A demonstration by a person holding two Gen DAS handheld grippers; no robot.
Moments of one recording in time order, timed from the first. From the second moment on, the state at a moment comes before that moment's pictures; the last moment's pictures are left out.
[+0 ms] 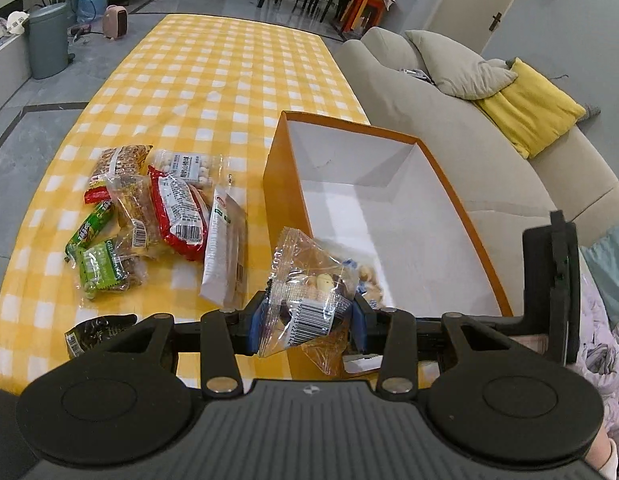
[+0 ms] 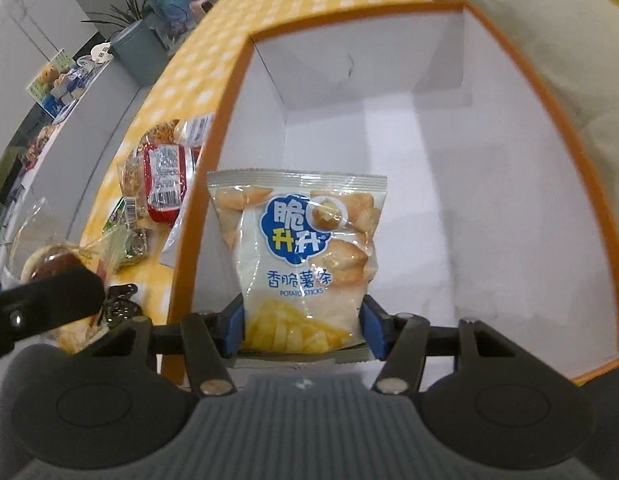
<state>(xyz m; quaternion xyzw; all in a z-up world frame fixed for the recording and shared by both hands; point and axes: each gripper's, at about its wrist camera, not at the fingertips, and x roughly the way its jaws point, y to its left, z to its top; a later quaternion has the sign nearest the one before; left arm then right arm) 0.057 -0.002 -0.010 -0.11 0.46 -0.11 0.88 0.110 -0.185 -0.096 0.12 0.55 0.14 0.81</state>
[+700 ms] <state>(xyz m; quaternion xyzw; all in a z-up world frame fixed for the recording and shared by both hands) 0.059 -0.026 0.008 -0.11 0.45 -0.13 0.88 0.092 -0.238 -0.049 0.20 0.43 0.09 0.88</state>
